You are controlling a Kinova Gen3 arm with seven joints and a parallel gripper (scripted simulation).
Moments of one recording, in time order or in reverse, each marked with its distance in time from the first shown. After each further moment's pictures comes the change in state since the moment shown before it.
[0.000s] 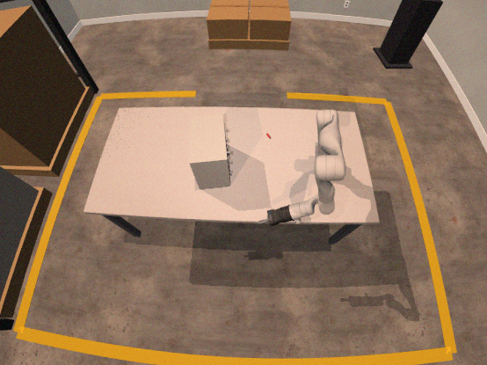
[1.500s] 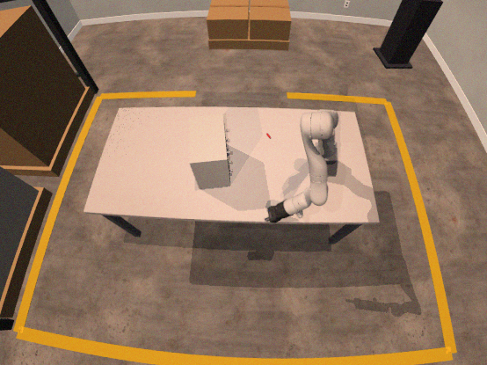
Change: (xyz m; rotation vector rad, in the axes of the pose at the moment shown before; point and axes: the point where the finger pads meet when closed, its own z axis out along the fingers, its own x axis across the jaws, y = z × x) arm -0.001 0.018 -0.038 0.422 0.001 -0.004
